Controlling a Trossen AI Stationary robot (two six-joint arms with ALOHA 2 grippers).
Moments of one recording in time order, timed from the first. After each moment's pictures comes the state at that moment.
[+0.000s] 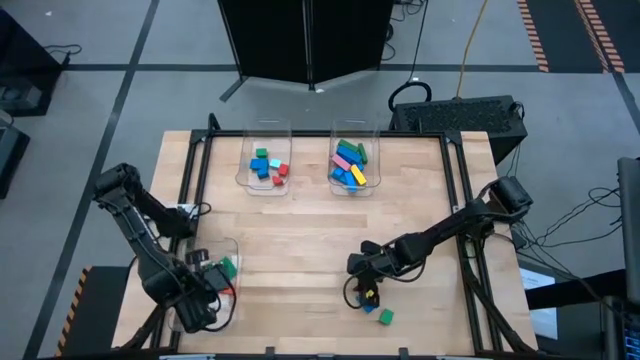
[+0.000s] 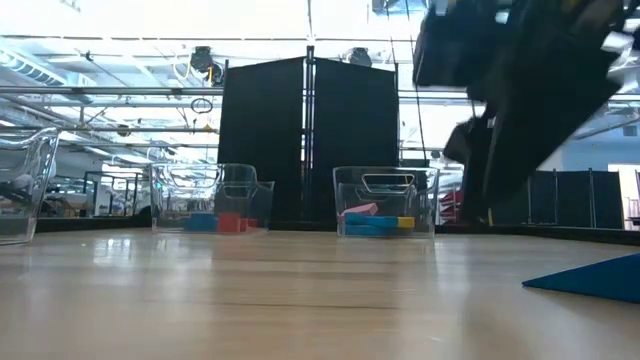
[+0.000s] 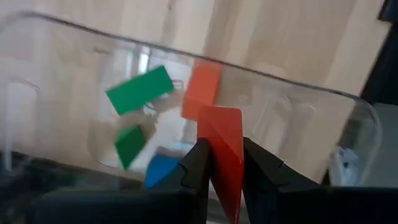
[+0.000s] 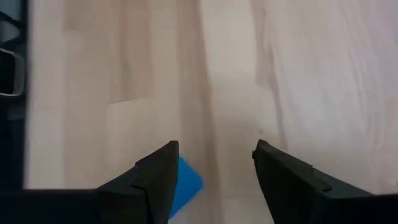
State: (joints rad) left arm -0.94 1.46 1.23 -1.27 -0.07 -1.20; right arm 0.43 1.73 0.96 -0.23 0.00 0.62
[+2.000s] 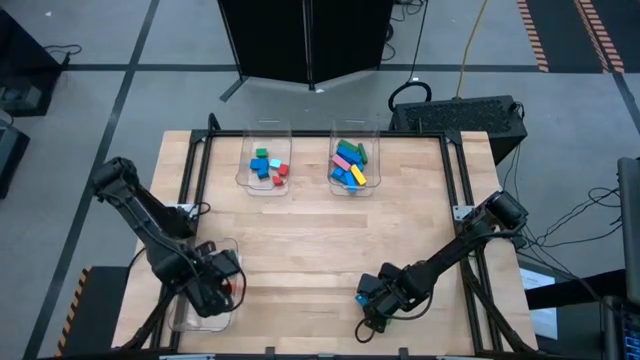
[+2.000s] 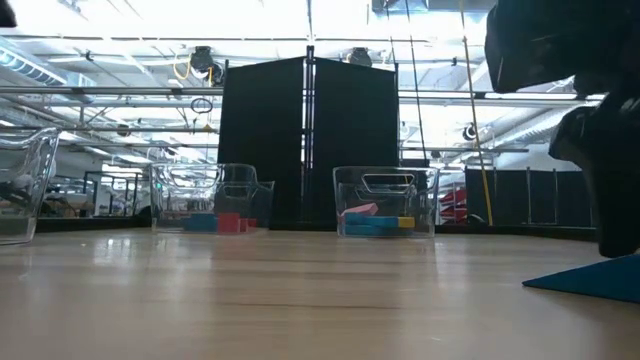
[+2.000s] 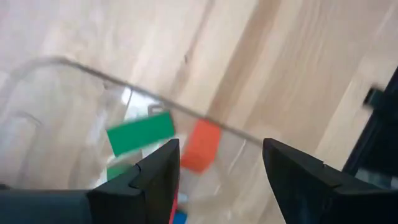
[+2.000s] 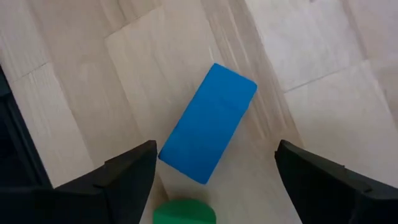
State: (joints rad) left arm -0.84 1.38 1.11 -1.12 -0.16 -1.27; right arm 0.64 1.84 1.15 -0.54 0.08 1.09
